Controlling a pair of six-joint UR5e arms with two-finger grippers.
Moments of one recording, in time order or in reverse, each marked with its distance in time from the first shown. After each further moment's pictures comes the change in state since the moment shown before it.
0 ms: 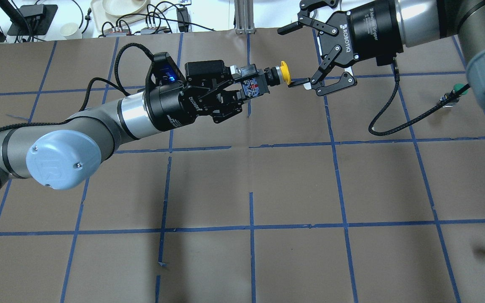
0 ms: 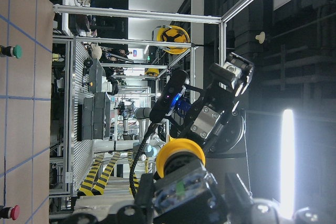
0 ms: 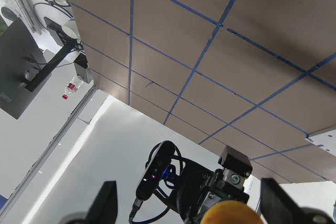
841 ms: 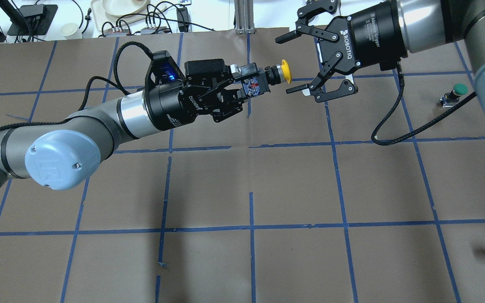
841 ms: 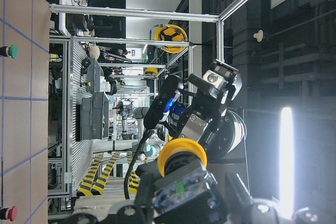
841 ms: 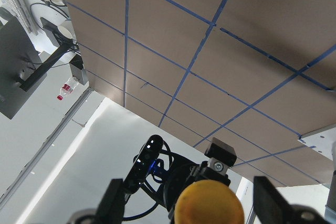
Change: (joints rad) left arm -0.002 0.004 0.002 0.002 -0.002 0.000; right arm 0.007 -0.062 0.035 0.007 -0.020 0.005
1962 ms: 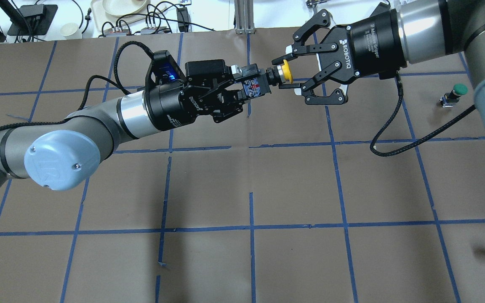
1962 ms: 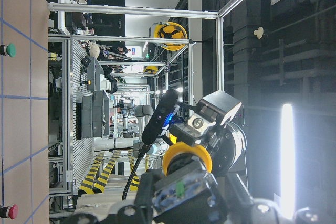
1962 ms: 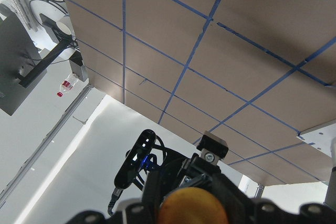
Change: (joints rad) left arm -0.002 -0.004 0.002 0.005 0.011 0.002; right arm 0.000 -0.023 0.025 -0.011 0.011 0.005
